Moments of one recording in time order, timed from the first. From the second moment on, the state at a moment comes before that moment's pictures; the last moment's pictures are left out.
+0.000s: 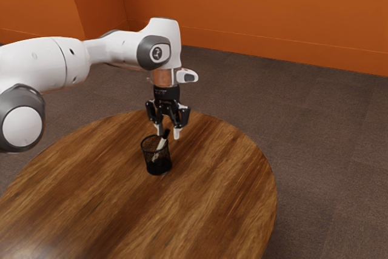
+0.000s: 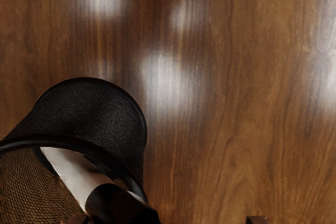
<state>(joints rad) 0.13 0.67 -0.27 -1.25 0.06 1.61 -0.13</state>
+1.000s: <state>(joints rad) 0.13 0.51 -0.23 -1.29 0.14 1.57 -0.03</state>
